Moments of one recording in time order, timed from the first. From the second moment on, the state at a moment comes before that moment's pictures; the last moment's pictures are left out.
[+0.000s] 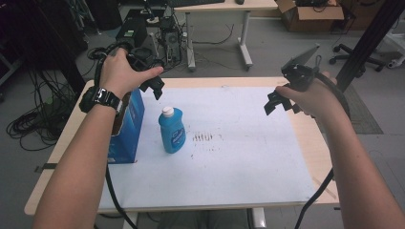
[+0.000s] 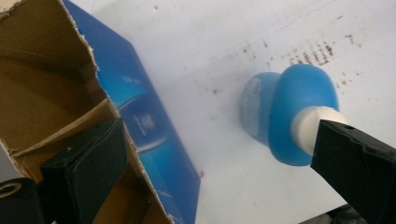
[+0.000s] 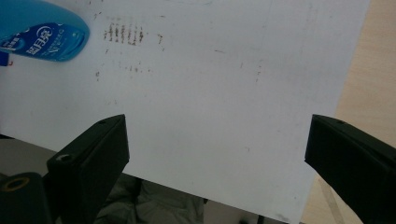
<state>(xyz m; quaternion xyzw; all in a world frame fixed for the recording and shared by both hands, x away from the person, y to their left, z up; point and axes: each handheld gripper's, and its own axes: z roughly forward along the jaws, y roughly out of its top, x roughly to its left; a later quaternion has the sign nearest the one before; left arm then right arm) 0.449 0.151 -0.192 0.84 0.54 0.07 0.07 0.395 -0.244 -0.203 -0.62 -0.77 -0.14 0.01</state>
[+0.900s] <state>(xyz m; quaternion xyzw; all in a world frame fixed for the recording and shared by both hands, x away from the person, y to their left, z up) 0.429 0.104 -0.200 0.87 0.48 0.05 0.07 0.387 -0.253 -0.208 -0.61 -0.77 -0.15 0.01</state>
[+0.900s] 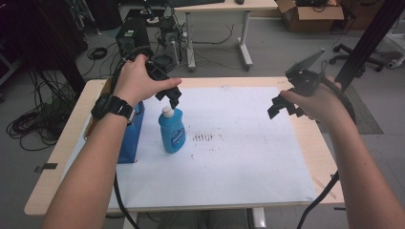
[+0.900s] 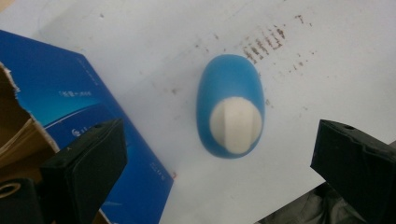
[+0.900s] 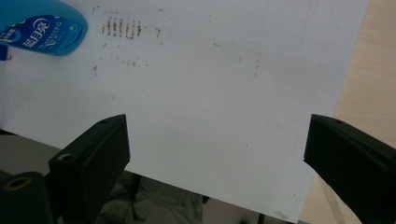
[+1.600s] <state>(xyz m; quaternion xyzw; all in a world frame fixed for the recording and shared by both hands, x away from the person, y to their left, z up) 0.429 0.092 -0.245 0.88 0.48 0.04 0.03 0.385 -0.250 -0.216 -0.61 -0.78 -0.15 0.02</state>
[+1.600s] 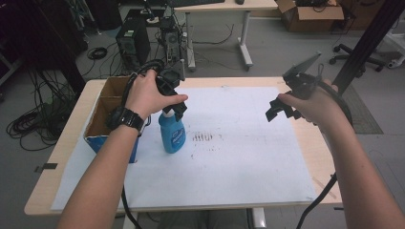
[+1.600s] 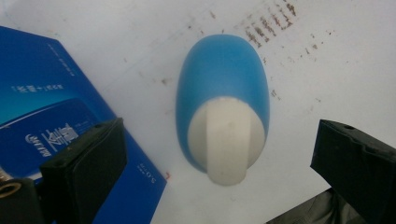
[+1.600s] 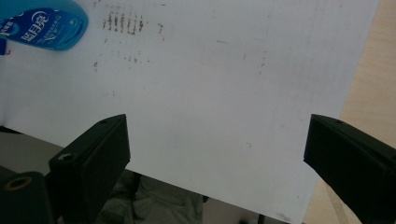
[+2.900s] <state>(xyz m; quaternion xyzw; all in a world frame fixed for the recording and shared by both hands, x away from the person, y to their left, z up) 0.434 0.084 -0.284 0.88 0.48 0.03 0.00 0.388 -0.253 -0.225 -0.61 -0.78 -0.14 0.02</state>
